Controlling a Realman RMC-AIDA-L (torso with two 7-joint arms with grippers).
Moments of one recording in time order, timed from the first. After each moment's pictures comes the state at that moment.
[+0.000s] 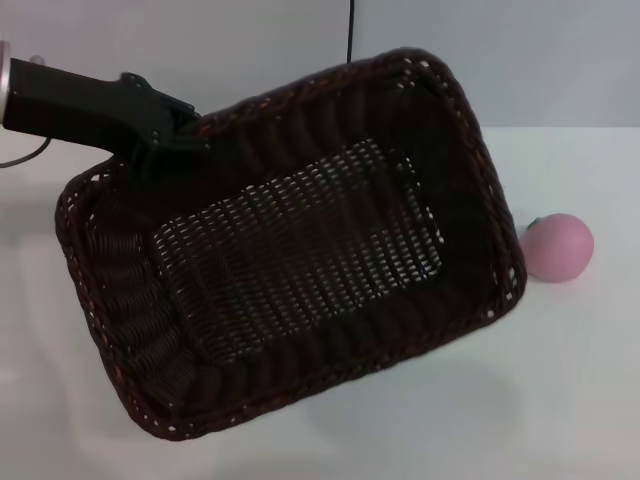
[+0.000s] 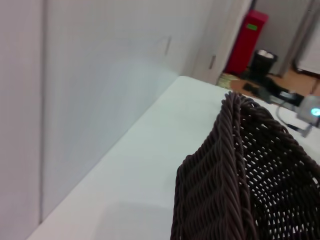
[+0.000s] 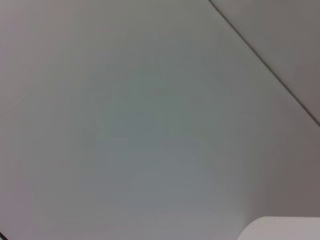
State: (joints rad) left arm -0.67 -1.99 0.76 1.09 2.15 1.81 -1.85; right arm 0.32 2.08 0.44 -0.05 -1.42 -1.15 0.88
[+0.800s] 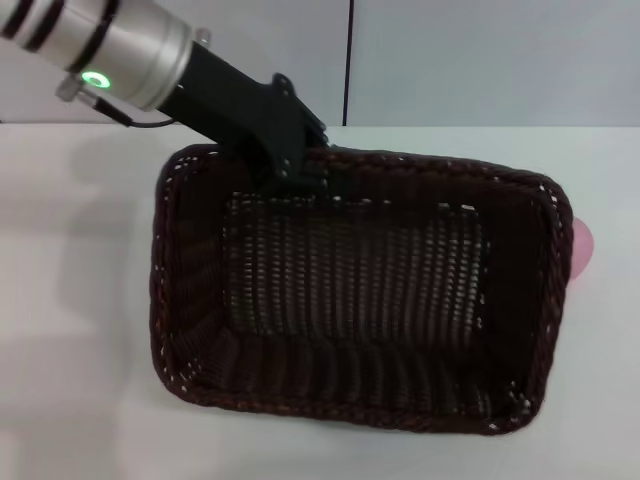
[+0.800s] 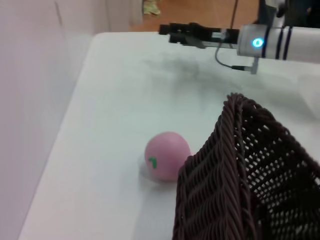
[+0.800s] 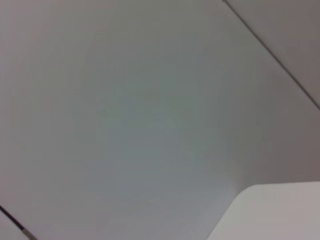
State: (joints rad) left arm -0.89 -2.06 0.98 1.07 2.29 1.75 -1.72; right arm 0.30 2.08 0.42 -0.01 -1.43 -1.13 0.88
